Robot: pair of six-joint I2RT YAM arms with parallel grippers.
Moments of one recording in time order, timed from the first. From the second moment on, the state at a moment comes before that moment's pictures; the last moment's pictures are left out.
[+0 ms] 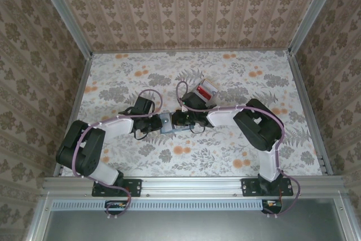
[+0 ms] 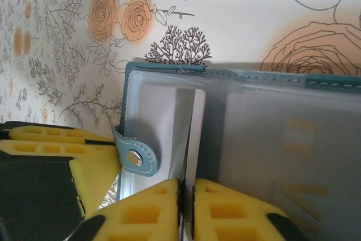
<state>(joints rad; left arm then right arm) -0.49 1.51 0.65 -0.21 0.21 -0.63 0.74 1.97 1.08 0.09 -0.31 0.74</state>
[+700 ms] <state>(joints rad) -0.46 1.25 0.78 -0.41 0.14 -0.59 0.70 1.70 1.04 -0.12 -0.22 0.54</state>
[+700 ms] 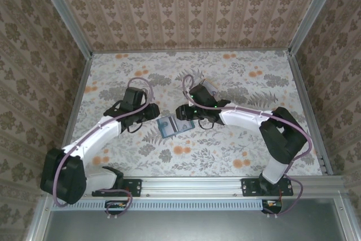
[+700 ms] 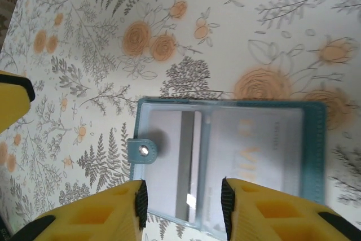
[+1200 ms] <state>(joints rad) -0.43 1.68 1.01 -0.44 0.23 -0.48 0.69 1.71 0.86 -0.14 -0.28 0.52</state>
